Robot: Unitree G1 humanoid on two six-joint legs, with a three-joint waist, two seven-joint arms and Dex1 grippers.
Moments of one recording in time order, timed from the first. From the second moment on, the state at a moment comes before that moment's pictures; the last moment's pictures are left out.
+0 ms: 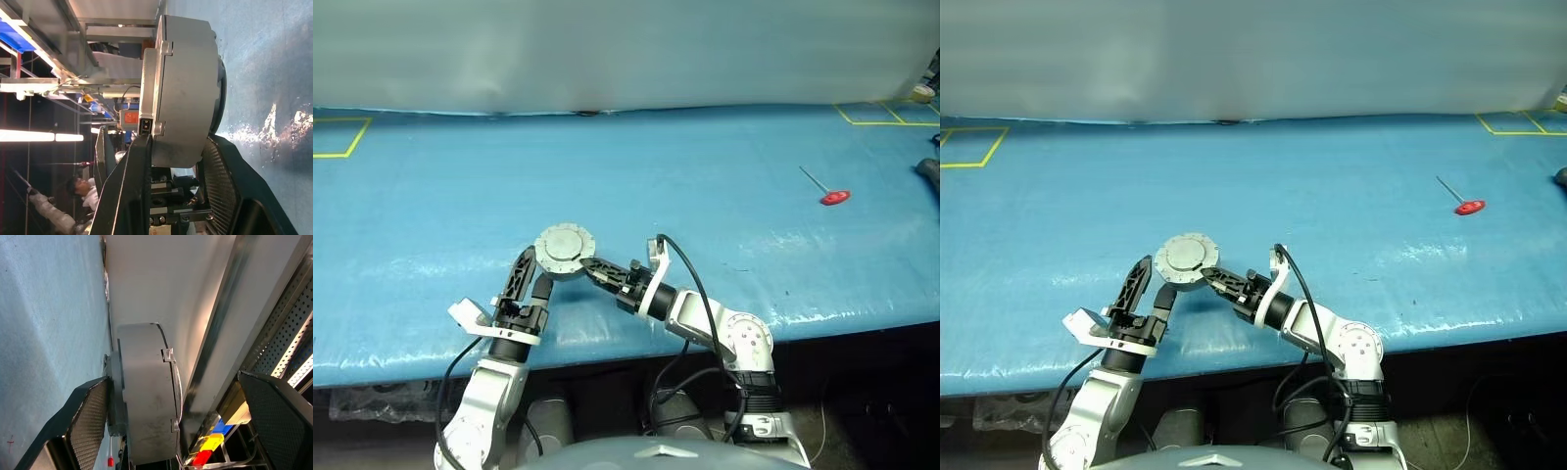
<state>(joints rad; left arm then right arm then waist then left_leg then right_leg) 0.36 -0.07 0.16 -0.35 -1.63 0.49 -0.21 -0.17 0.08 -0.04 -0.03 1.56 1.08 -0.14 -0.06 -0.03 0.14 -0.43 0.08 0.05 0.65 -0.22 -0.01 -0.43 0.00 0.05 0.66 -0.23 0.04</state>
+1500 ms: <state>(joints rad) 0.40 -0.07 0.11 -0.40 -1.61 0.46 -0.18 -0.15 0.02 0.07 -0.10 1.56 1.09 -0.08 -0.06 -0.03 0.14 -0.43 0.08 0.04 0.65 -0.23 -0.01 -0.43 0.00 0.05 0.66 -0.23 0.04</state>
